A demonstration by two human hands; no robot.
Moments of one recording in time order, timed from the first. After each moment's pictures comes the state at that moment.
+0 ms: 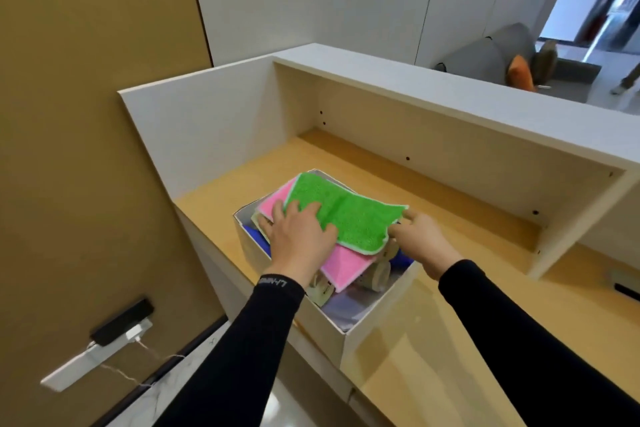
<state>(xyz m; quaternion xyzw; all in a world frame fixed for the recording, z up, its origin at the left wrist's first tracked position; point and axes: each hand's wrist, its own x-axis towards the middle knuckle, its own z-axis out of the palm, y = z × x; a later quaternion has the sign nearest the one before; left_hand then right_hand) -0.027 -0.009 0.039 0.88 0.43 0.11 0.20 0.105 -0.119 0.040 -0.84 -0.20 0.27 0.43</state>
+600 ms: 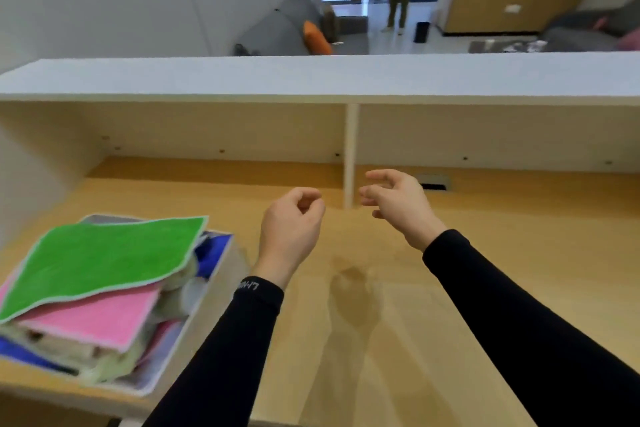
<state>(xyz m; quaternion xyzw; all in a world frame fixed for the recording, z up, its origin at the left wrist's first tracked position) 0.120 -0.204 0.044 0.84 0.15 0.14 0.49 0.178 -0.350 0.056 -0.80 -0.01 0.10 0.60</state>
